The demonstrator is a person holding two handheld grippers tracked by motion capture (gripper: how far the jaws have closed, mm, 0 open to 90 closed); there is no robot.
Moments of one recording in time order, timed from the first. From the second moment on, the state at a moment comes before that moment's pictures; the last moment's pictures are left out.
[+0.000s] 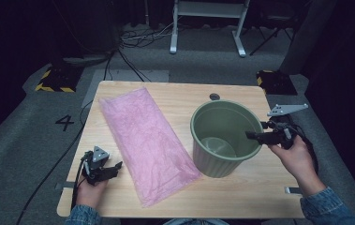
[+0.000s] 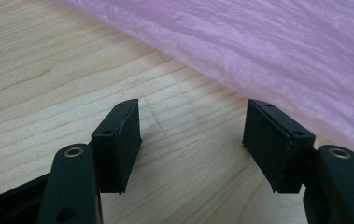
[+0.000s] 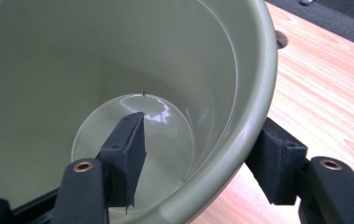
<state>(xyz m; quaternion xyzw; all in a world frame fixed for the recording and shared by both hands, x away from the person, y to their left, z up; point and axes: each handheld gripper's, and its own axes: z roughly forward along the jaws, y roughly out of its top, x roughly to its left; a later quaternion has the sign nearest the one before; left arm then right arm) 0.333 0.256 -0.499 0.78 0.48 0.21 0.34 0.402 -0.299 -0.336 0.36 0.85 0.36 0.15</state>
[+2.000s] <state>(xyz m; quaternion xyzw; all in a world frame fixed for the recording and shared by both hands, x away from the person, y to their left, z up) 0.398 0.235 -0.484 0.79 0.52 0.17 0.26 0.369 -0.335 -0.435 0.43 0.81 0.38 0.14</state>
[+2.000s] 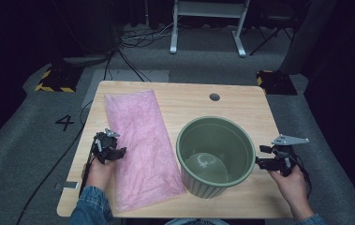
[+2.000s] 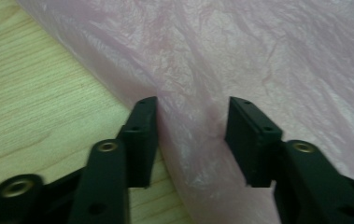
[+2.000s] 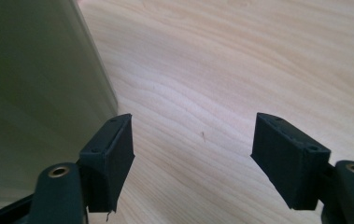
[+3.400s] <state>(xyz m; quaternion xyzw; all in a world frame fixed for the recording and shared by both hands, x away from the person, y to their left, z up) 0.350 0.255 -0.426 0.70 0.41 0.18 0.55 0.375 -0.322 -0.503 0.39 0.82 0.37 0.18</state>
